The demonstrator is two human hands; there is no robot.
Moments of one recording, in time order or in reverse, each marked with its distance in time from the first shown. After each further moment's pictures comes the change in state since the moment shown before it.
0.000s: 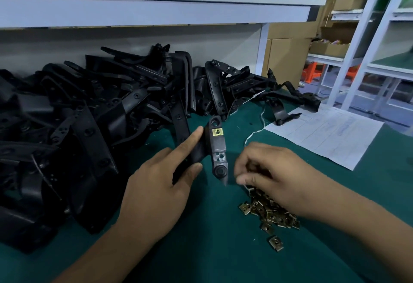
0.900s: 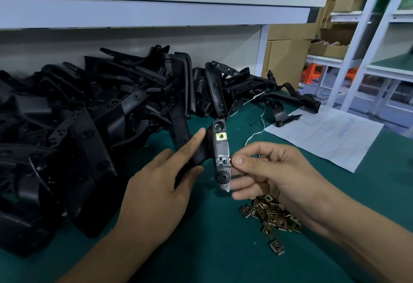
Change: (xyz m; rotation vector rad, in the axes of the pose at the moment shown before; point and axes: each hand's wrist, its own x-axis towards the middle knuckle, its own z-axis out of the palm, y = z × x) left_hand 0.001 0.003 -0.001 0.033 -0.004 0.032; right_hand 0.001 -0.025 0.008 1.127 0.071 0.342
